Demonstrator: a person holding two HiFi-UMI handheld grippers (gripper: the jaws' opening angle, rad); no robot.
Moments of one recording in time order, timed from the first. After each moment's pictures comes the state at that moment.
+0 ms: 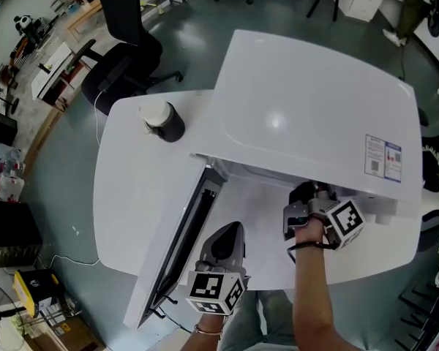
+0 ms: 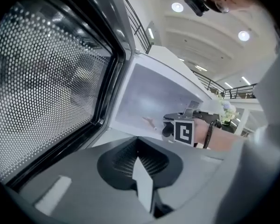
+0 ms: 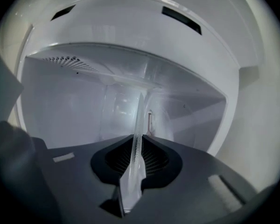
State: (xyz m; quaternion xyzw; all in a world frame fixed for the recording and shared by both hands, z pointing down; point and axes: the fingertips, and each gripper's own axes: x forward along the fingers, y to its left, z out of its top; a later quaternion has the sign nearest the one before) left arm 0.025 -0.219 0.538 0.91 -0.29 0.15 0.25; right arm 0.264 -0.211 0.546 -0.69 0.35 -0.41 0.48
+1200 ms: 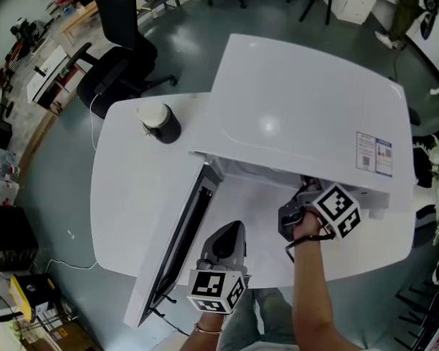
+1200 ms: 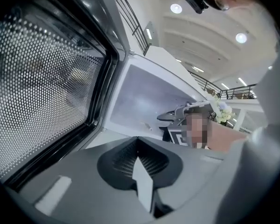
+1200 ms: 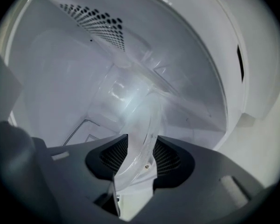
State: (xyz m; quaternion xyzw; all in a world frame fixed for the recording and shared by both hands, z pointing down) left arm 0.032 -0.210 0.531 0.92 -0.27 0.14 0.25; right arm 0.258 -0.217 0.547 -0.76 0.38 -0.43 0.31
